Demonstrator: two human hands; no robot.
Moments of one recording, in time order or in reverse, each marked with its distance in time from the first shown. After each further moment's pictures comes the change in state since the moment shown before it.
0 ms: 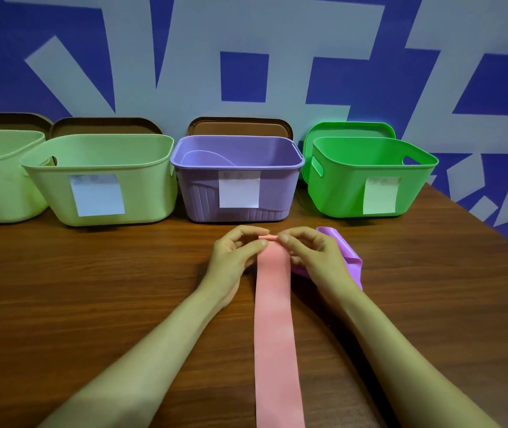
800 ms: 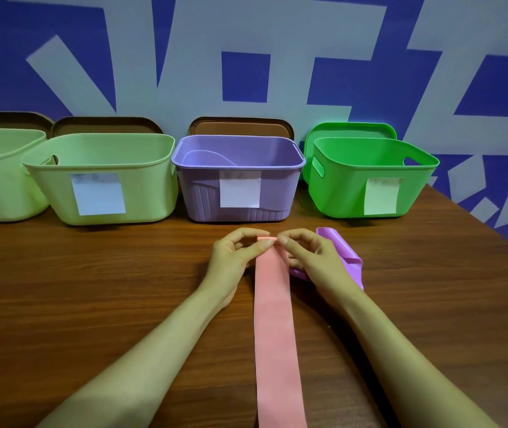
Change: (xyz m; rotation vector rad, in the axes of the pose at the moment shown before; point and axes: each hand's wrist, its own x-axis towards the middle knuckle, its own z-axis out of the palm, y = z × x) left_hand 0.002 -0.004 -0.002 0.114 0.019 0.010; right_hand 0.002 0.006 -0.003 -0.004 -0.037 0.104
